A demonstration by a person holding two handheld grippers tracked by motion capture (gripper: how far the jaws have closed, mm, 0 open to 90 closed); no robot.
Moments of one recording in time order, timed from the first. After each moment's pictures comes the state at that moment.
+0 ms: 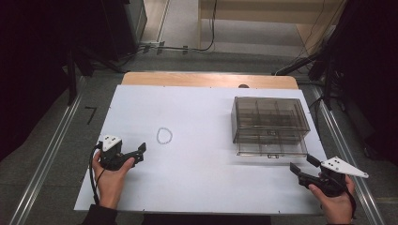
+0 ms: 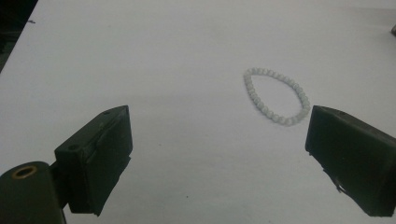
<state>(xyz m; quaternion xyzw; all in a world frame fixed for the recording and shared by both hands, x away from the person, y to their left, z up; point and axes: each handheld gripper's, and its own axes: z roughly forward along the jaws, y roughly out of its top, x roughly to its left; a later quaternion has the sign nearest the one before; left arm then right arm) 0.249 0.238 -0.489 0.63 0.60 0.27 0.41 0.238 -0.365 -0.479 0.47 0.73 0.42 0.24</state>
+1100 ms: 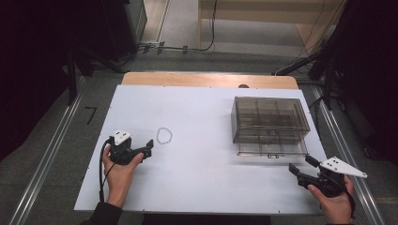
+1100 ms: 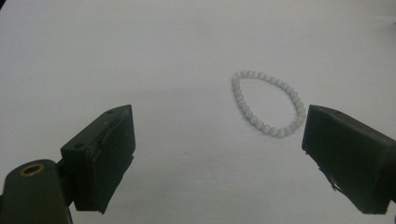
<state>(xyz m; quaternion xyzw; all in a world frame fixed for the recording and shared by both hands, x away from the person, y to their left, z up) 0.270 0.219 -0.493 0.65 0.59 0.27 0.40 0.238 -0.363 -0.479 0.47 0.74 0.42 0.23</state>
